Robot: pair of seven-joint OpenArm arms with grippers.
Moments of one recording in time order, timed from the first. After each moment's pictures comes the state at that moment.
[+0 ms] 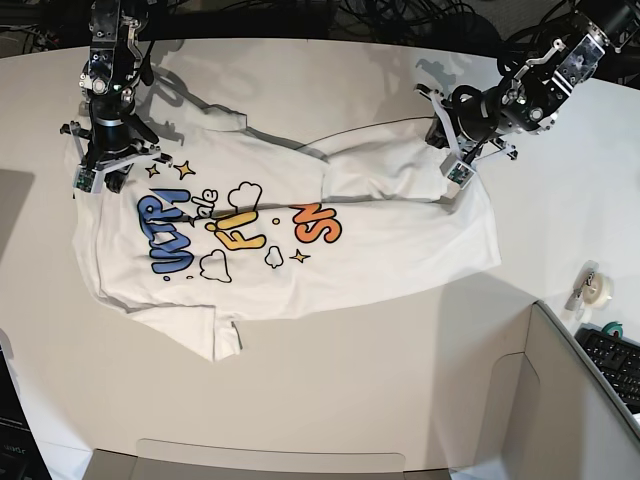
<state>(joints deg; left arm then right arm) 8.8 -48.0 33.0 102.7 -40.8 4.1 41.1 -17.1 9.8 11.0 99.1 12.1 -7.9 -25.8</state>
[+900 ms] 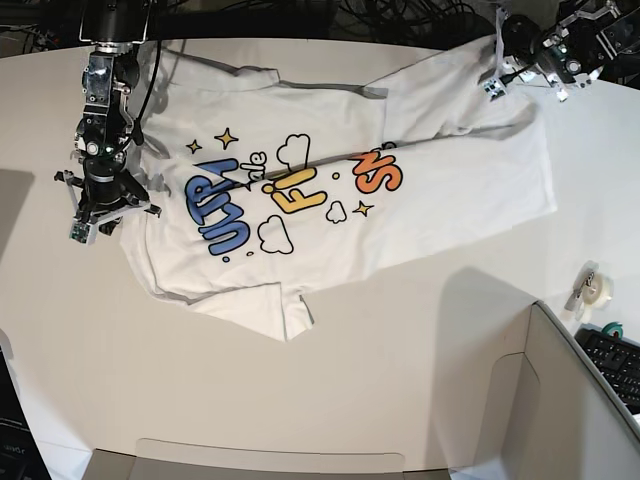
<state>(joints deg) 23.0 -66.6 34.1 113.9 -36.9 -1.6 54.6 -1.4 12.2 10.8 82.9 11.2 -7.9 -26.0</state>
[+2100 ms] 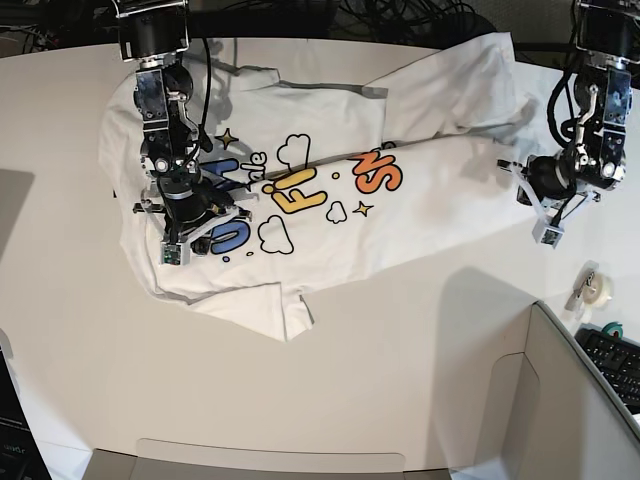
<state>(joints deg) 4.2 -39.8 0.9 90.1 -35.4 -10.9 56.3 3.1 6.1 -4.8 80.0 11.2 -4.2 -24.6</state>
